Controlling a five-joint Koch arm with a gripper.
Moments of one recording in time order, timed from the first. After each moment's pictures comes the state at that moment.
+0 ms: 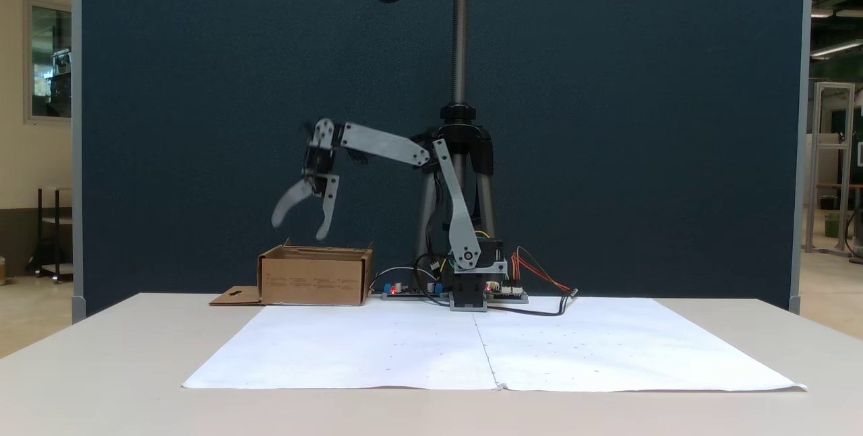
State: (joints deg) arm 89.6 73.2 55.1 65.8 -9.8
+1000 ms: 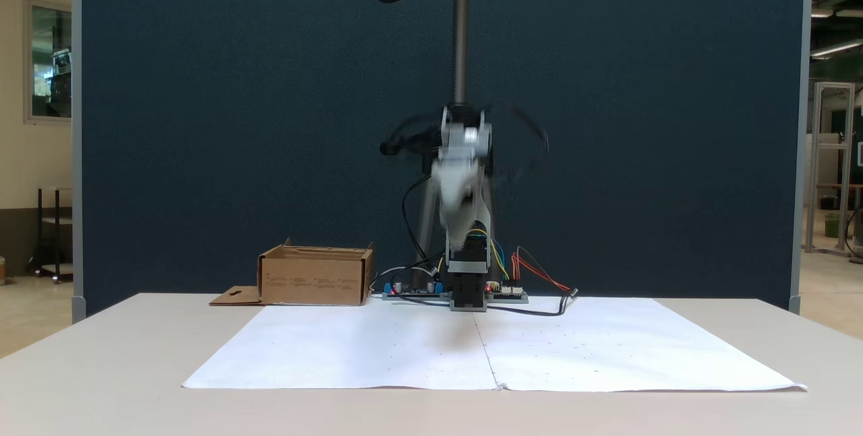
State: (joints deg) arm 7.4 98.3 94.9 31.9 0.7
